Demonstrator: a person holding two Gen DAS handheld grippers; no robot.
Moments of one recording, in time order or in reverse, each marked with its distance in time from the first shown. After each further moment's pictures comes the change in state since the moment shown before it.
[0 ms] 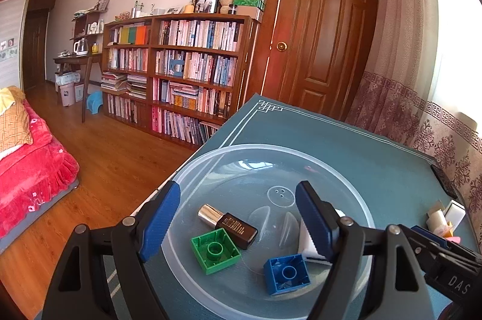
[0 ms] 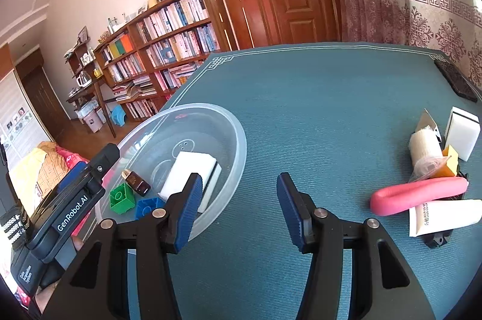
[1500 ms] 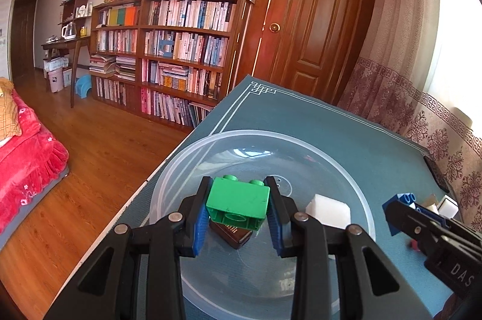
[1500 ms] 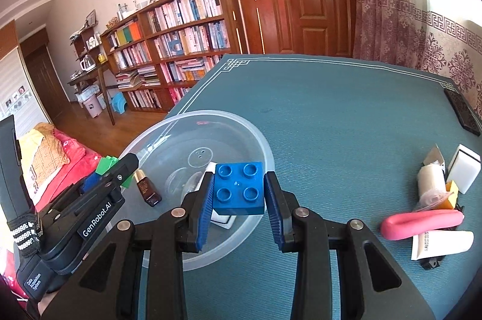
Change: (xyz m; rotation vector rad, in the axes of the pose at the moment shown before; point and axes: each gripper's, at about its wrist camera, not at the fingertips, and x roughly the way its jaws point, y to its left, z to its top) left arm 0.018 0.009 0.007 -0.021 0.102 -0.053; right arm 0.007 0.037 0.021 -0.113 0.022 -0.001
